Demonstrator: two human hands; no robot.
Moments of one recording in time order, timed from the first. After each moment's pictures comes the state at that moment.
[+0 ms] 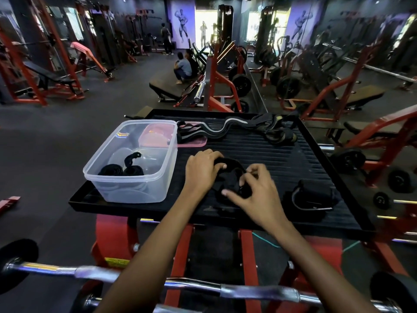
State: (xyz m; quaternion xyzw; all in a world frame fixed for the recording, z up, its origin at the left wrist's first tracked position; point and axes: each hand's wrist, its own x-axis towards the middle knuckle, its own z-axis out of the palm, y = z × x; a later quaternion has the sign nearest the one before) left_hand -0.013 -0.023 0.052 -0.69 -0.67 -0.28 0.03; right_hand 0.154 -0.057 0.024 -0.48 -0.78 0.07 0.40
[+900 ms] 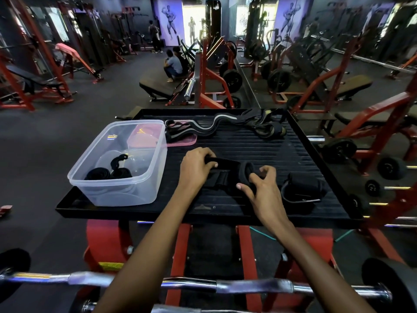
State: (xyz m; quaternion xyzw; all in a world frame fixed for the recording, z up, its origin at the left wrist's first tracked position) left_hand -0.004 -0.013 0.048 -0.66 -0.66 -0.36 -0.08; right_hand 0.184 -0.055 0.012 -0.57 -0.74 0.09 0.34
